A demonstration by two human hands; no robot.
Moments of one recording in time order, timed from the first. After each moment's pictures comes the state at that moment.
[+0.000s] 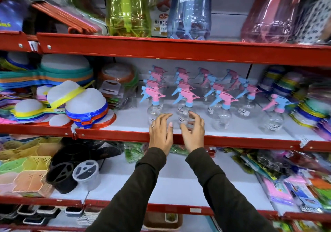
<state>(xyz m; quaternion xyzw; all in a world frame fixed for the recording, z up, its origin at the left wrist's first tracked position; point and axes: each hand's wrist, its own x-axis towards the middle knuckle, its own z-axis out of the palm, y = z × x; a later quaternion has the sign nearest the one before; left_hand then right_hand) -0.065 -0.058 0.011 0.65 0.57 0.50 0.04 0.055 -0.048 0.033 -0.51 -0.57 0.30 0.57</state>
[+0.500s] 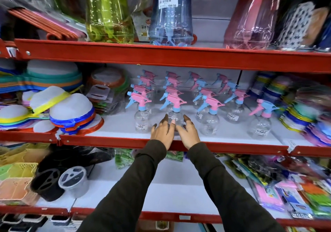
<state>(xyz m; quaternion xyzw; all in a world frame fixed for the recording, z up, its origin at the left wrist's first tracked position) -0.014 -0.028 0.048 0.66 0.66 0.31 0.16 0.098 -0.014 0.048 -0.53 -0.61 0.39 0.44</state>
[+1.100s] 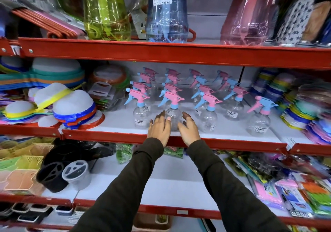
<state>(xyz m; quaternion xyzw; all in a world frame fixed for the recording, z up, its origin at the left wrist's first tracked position) -0.013 -0.025 0.031 0.62 0.66 0.40 0.16 0.112 -0.015 0.044 -0.52 -0.62 0.39 0.44</state>
